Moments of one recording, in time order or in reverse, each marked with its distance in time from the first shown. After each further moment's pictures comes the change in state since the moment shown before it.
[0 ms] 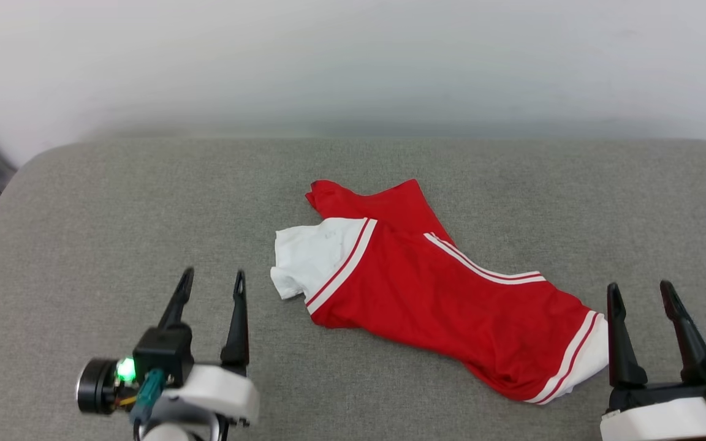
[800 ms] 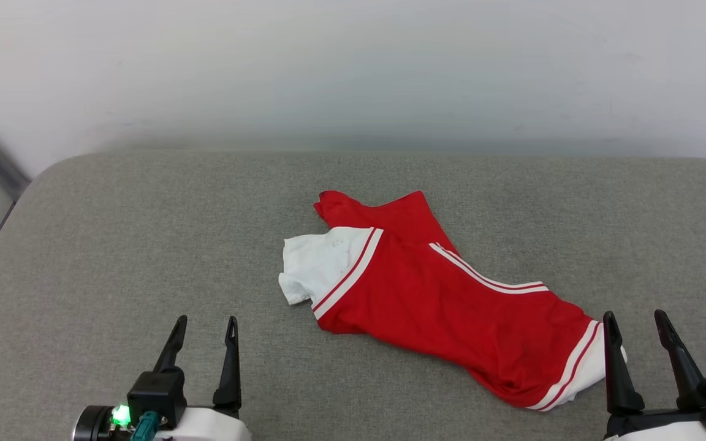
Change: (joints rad) left arm 0.177 -0.183 0.246 0.018 0.199 -0.189 0.000; right arm 0.071 0.000 0.008 0.011 0.032 0.000 0.000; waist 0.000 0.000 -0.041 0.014
